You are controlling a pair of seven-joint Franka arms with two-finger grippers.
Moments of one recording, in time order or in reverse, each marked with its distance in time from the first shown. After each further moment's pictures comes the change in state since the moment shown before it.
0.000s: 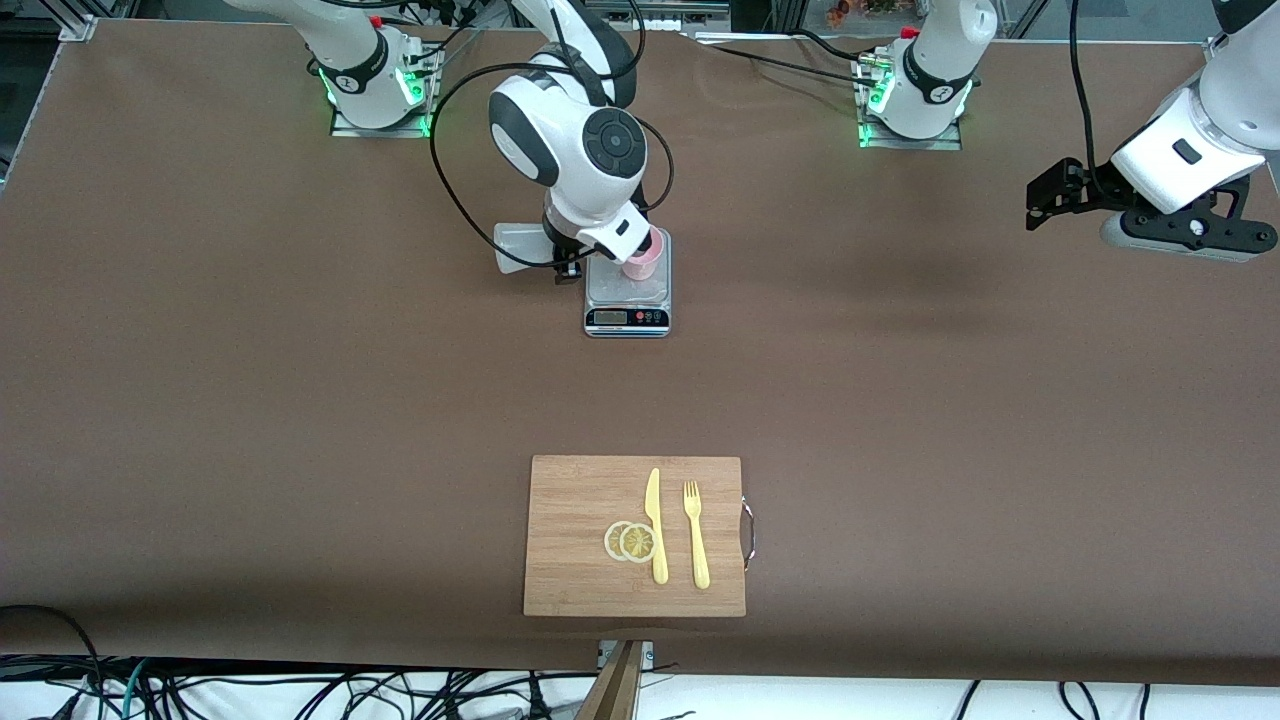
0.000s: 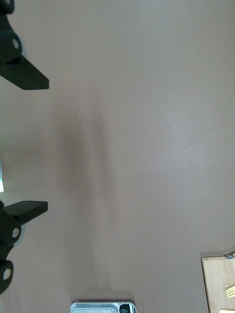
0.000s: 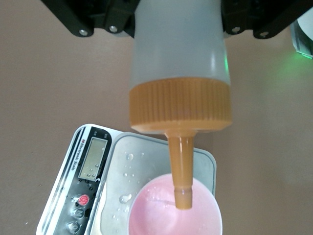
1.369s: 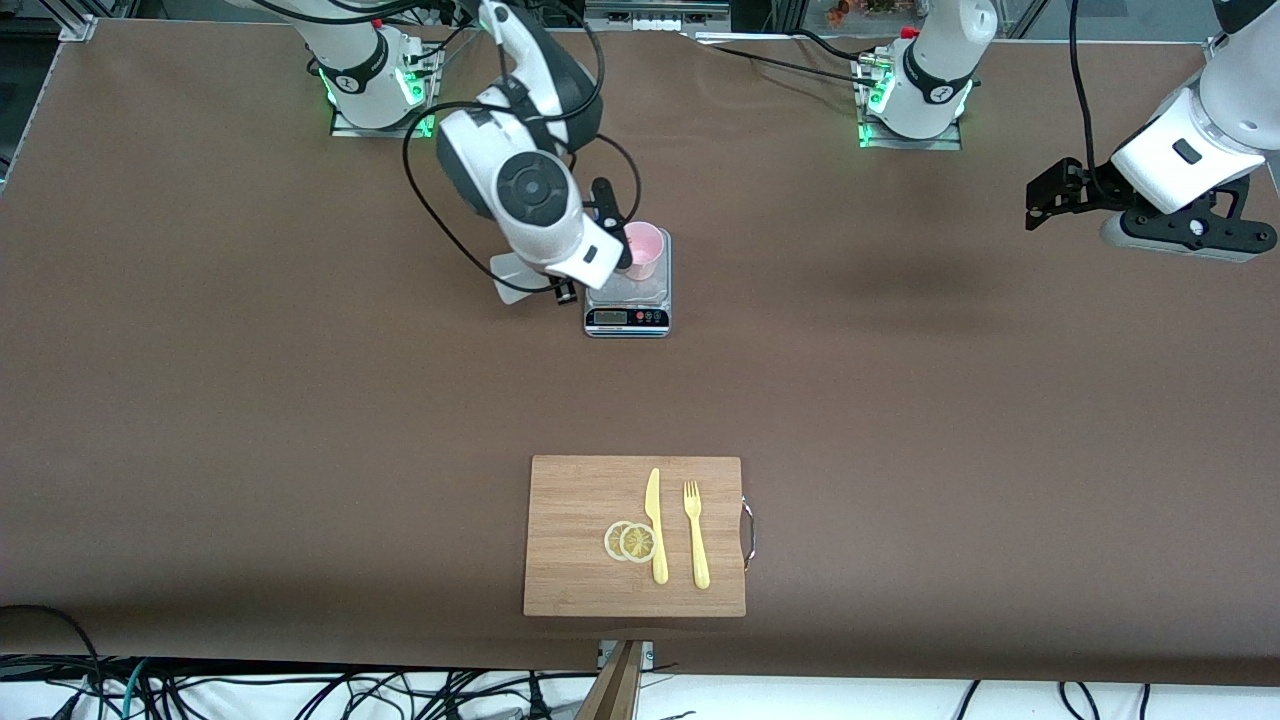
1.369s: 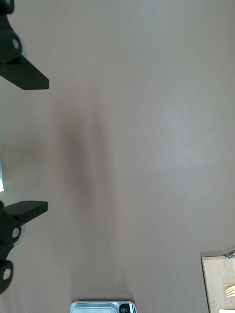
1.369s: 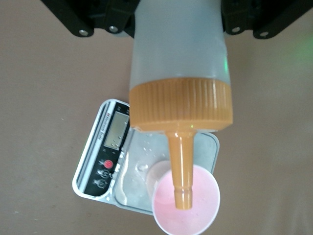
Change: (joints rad) left arm 0.000 0.000 0.000 0.000 0.000 0.000 0.000; right arm -0.145 -0.005 -0.020 0.004 0.262 0.096 -0.357
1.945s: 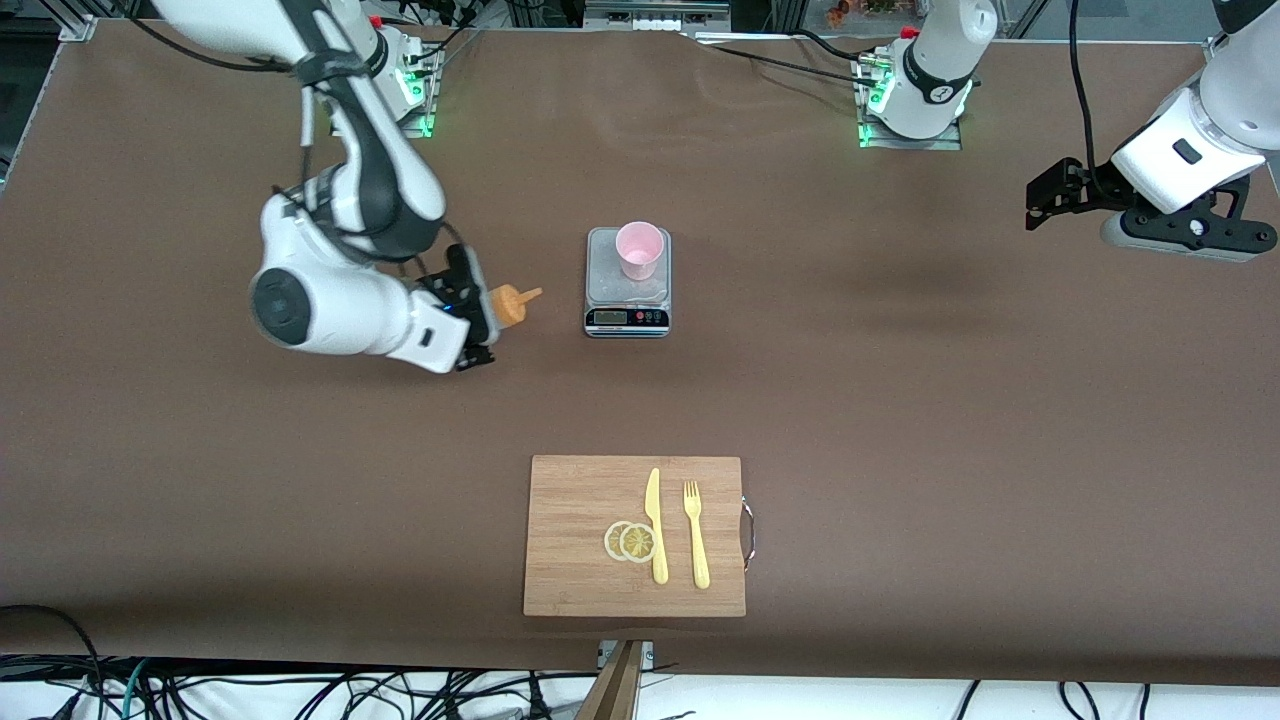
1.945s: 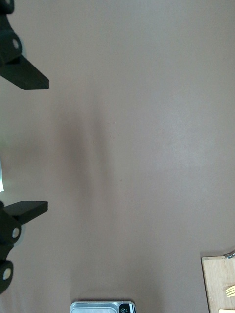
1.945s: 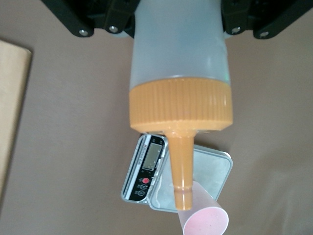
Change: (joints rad) left arm 0.000 0.000 0.000 0.000 0.000 0.000 0.000; right arm -0.319 0.009 -0.010 -0.016 0.315 0.013 -0.453
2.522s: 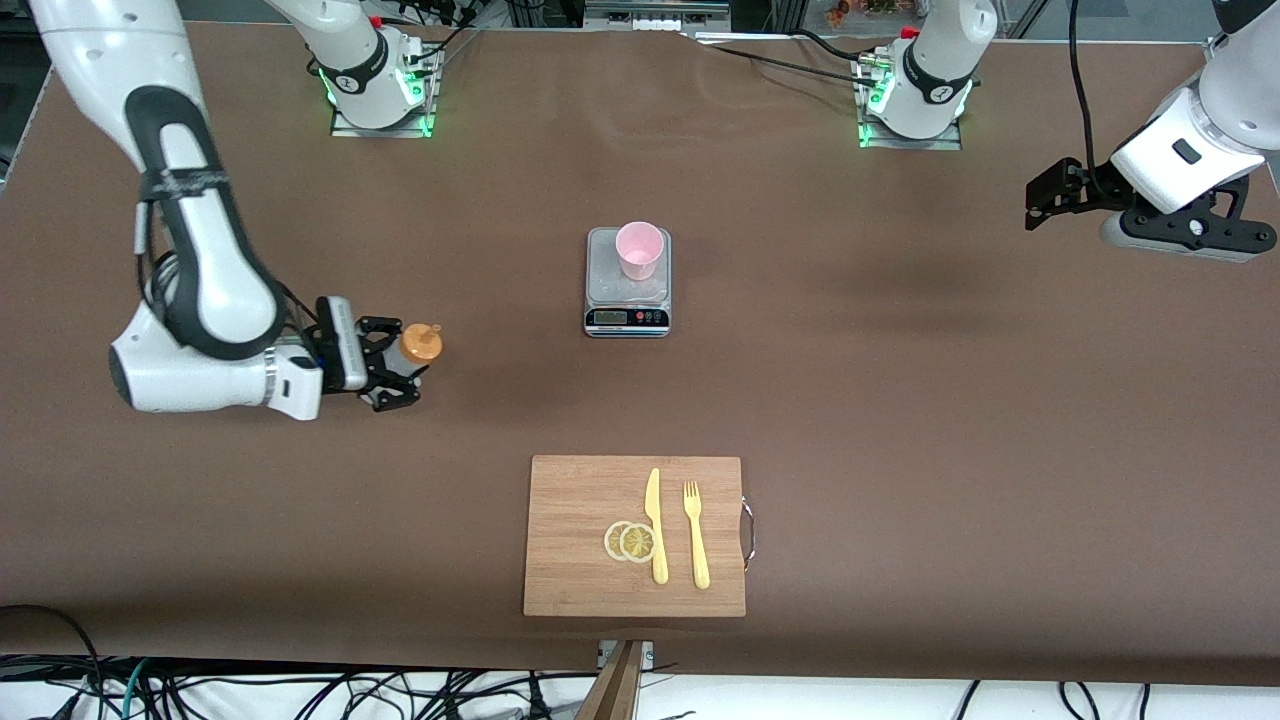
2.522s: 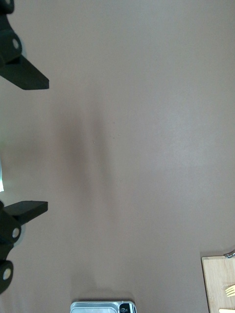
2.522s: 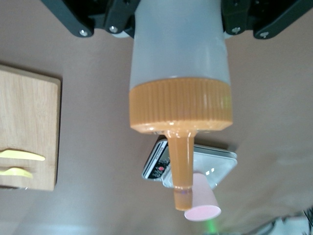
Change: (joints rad) left arm 0.000 0.000 -0.001 0.000 0.000 0.000 0.000; right arm -0.296 0.136 -0.001 -0.018 0.350 -0.097 -0.500
